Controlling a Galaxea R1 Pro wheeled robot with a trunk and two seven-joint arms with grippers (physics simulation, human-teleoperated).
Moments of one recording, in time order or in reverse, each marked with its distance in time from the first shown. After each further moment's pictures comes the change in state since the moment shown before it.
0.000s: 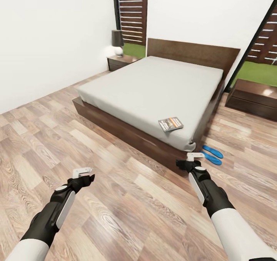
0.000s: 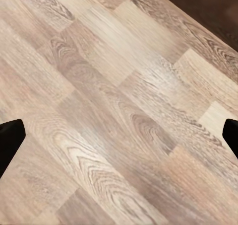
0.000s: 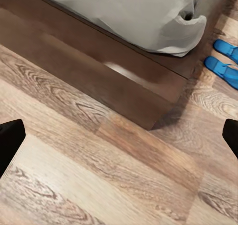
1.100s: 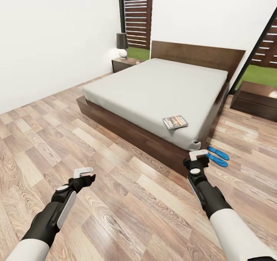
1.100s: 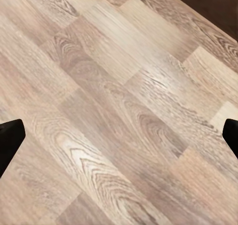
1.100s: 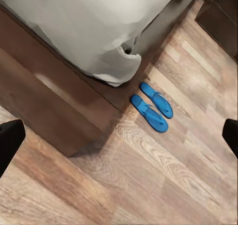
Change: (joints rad) left arm 0.000 0.000 -0.017 -0.004 -0.001 0.003 0.005; right arm 0.000 0.004 0.028 0.040 0.335 -0.062 -0.188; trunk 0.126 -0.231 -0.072
